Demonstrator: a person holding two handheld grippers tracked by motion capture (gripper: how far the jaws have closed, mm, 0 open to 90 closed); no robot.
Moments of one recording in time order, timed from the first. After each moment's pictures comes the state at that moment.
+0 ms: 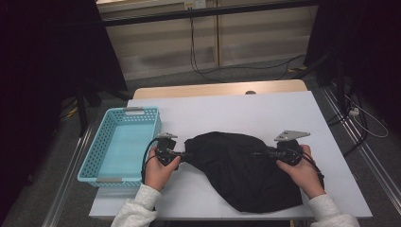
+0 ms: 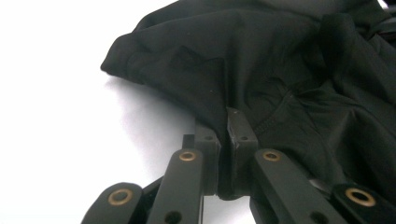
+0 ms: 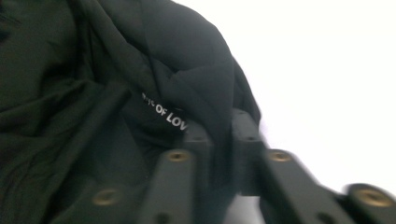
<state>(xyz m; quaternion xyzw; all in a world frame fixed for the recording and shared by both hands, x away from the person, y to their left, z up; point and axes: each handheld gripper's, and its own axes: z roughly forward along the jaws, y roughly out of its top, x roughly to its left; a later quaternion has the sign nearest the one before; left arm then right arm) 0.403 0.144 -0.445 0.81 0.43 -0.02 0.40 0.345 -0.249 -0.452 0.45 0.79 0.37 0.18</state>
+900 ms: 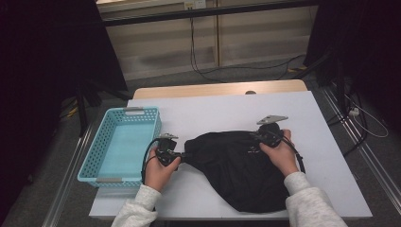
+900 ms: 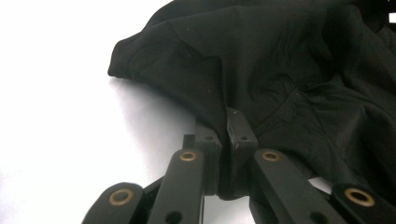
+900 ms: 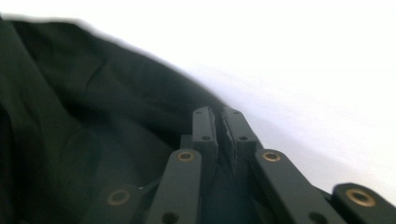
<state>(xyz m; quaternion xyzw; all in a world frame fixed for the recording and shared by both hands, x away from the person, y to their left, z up) 0.402 0.145 -0.445 0.82 0.42 -0.01 0.39 0.407 -0.216 -0.452 0.48 0.77 0.36 0.21</state>
